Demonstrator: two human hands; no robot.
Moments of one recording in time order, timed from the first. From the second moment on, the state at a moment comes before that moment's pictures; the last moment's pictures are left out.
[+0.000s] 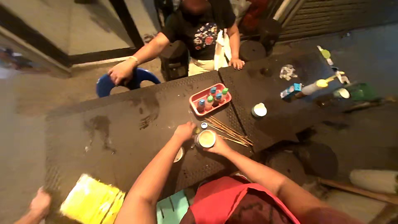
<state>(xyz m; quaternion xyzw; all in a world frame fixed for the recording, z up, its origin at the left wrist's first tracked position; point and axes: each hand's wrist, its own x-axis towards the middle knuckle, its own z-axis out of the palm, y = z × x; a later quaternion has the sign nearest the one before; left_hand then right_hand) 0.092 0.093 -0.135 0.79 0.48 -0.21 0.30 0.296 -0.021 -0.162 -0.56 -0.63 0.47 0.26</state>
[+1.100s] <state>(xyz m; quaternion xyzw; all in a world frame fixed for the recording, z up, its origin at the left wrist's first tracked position) 0.027 -0.043 -0.173 0.67 0.60 0.38 0.21 0.301 -0.019 -0.170 -0.56 -0.64 0.46 0.25</state>
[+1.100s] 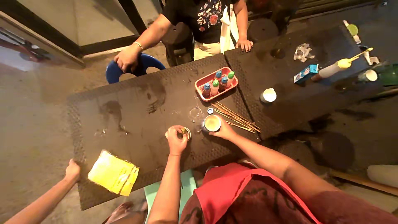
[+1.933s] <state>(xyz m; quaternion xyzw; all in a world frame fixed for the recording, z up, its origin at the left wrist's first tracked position) 0.317 0.039 -0.052 0.87 0.38 0.10 0.30 0.285 -0.010 -0.182 -0.57 -0.68 0.41 0.21</state>
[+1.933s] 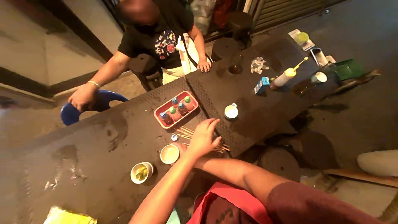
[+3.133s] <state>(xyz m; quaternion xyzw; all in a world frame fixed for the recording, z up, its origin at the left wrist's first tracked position) 0.210 -0.016 0.015 0.68 0.61 0.35 0.19 0.332 0.005 -0.134 -0.36 -0.81 0.43 0.14</state>
